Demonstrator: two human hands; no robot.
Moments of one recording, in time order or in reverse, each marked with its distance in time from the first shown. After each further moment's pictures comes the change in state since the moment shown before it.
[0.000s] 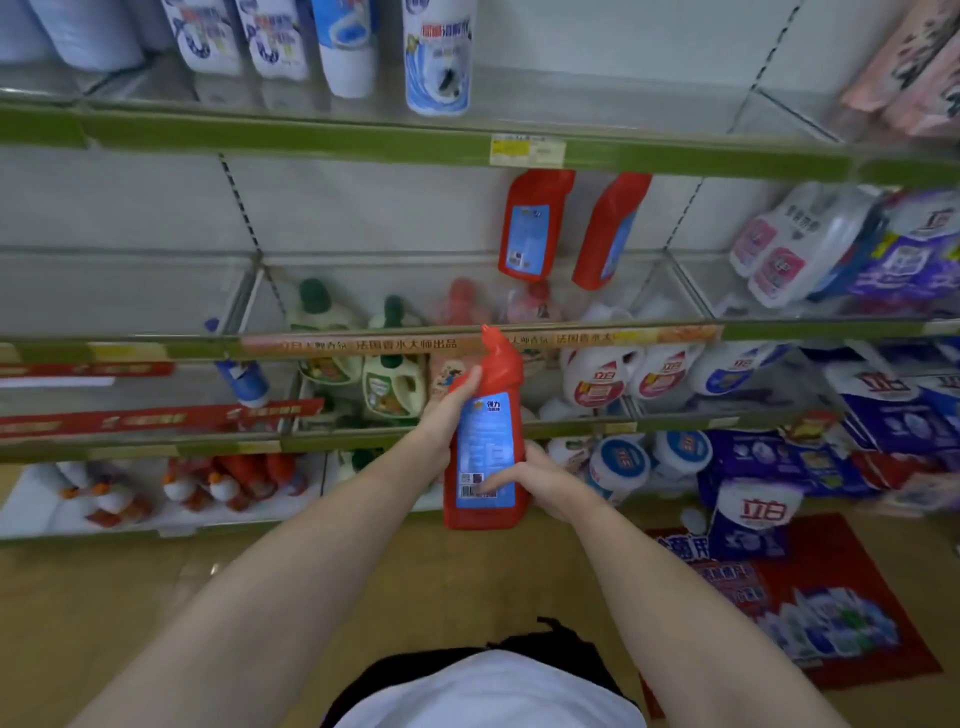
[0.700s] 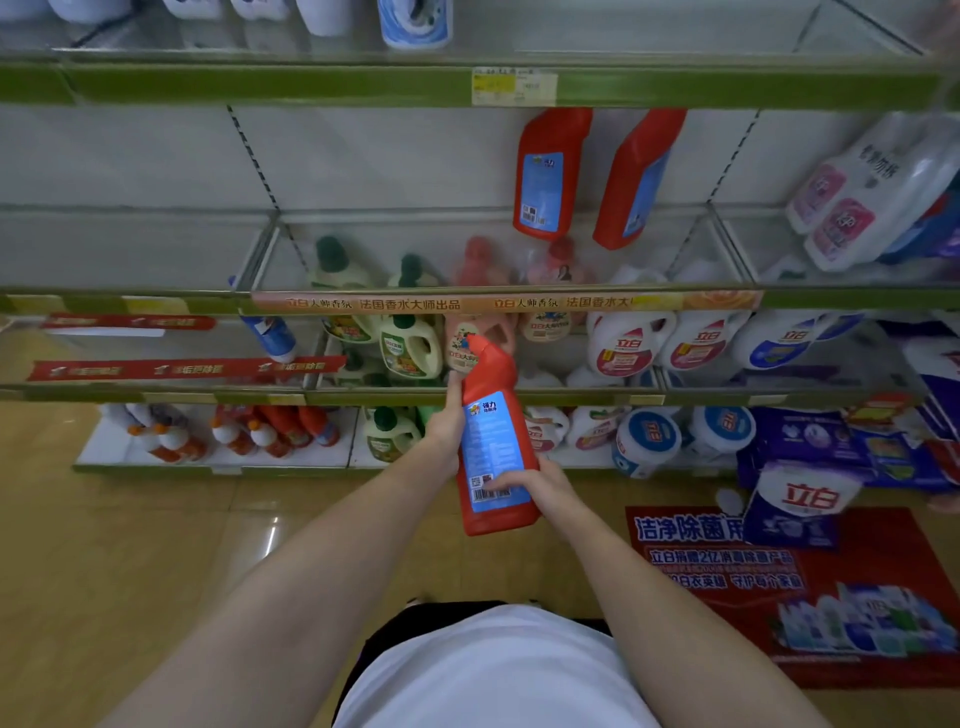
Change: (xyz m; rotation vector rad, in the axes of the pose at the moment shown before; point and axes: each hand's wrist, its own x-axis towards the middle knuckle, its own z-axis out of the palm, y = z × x) left_hand 0.002 -0.061 0.033 0.007 0.389 -0.156; right_hand -0.009 0.072 -0.021 0.162 0.054 0.068
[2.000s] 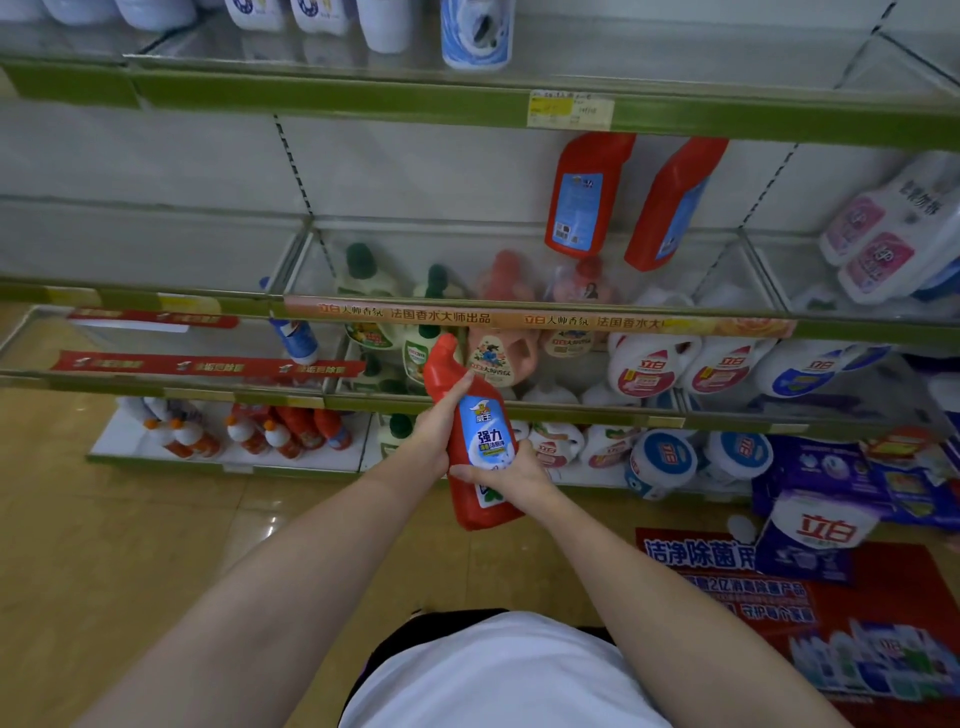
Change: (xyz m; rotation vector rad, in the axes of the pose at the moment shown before) left_hand -0.002 0.029 -0.052 -0.131 -0.114 0.044; right_hand 0.023 -0.039 0.062 -0.299 0.074 -0.057
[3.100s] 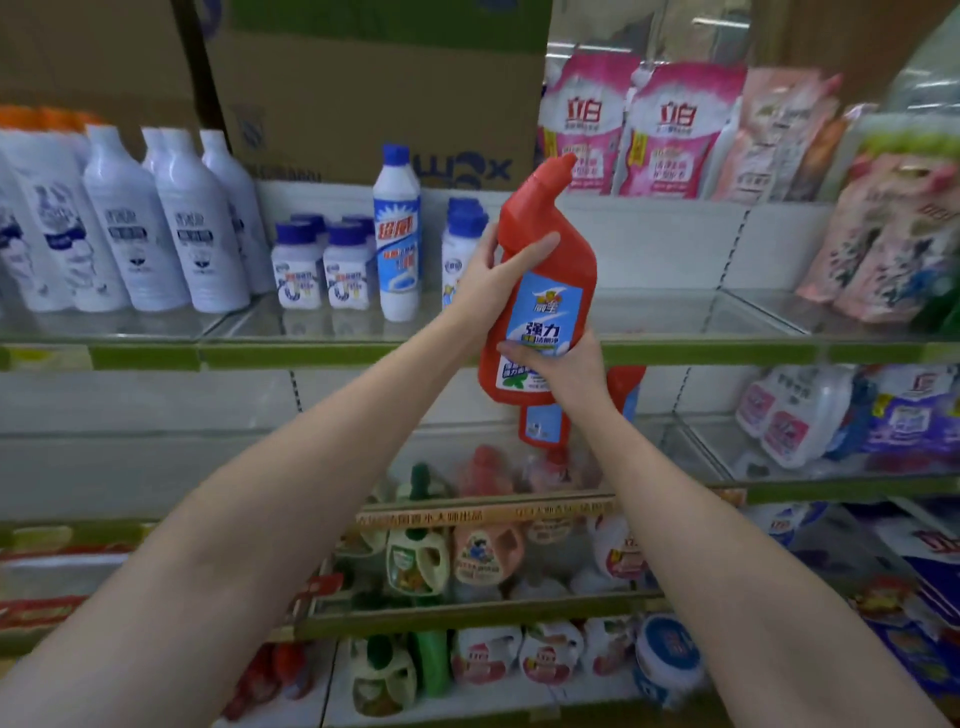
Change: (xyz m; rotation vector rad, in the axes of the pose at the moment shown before) left_hand -0.164 0.318 0.144 0.201 -0.559 1.001; right_hand -0.035 -0.307 -0.135 0.310 0.483 -0.917
